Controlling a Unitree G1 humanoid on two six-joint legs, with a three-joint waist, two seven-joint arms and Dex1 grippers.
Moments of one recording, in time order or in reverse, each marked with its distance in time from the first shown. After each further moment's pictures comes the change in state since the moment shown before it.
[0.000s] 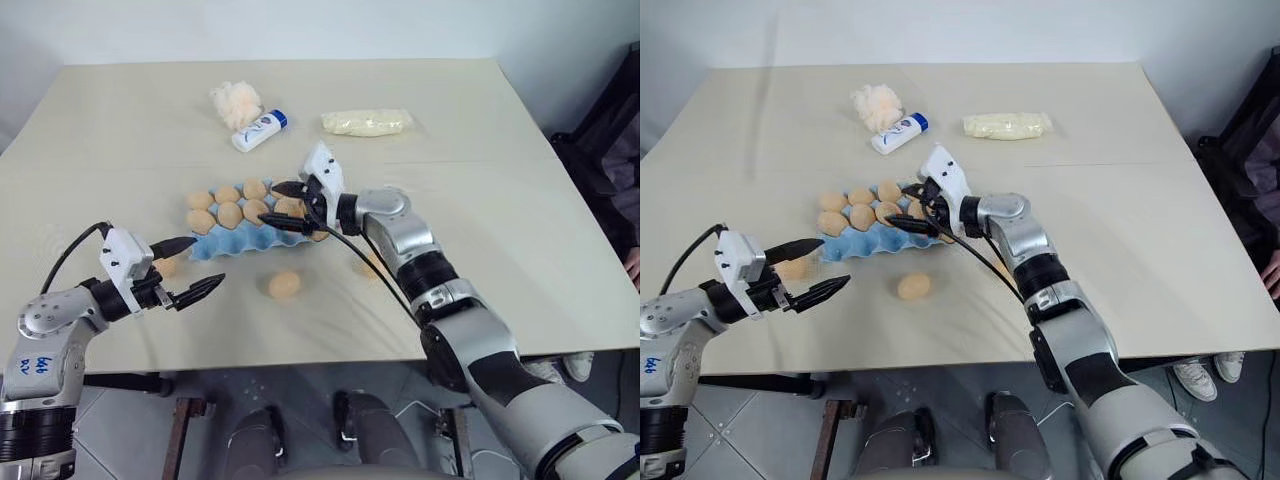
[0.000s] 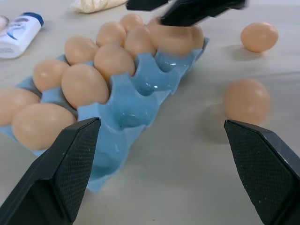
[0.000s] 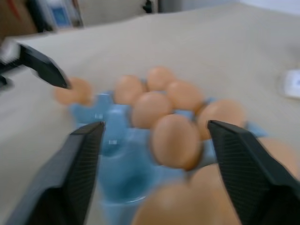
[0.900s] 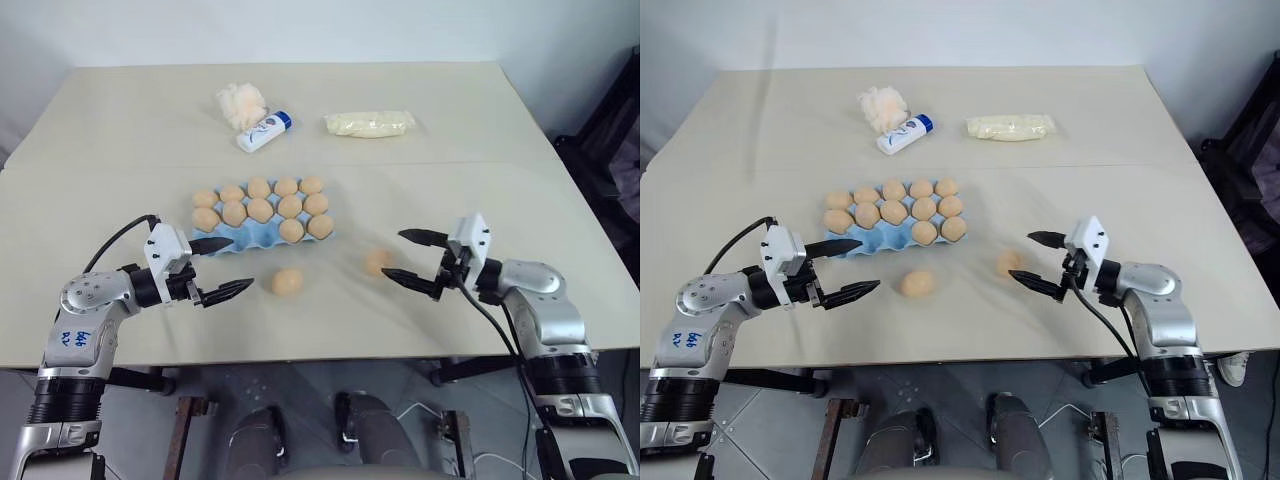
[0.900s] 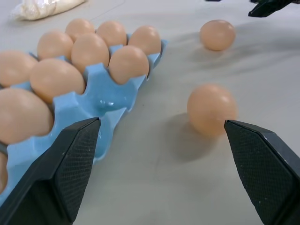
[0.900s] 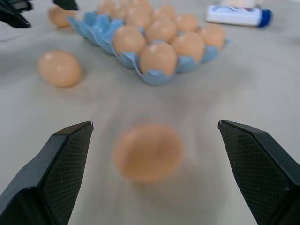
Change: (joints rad) left arm -0.164 -0.026 -0.163 0.118 0.051 -0.056 -0.110; right arm 0.570 -0.439 -0.126 -0.522 0.111 -0.053 0.106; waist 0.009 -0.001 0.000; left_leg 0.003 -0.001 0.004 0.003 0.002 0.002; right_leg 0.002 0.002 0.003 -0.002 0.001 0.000
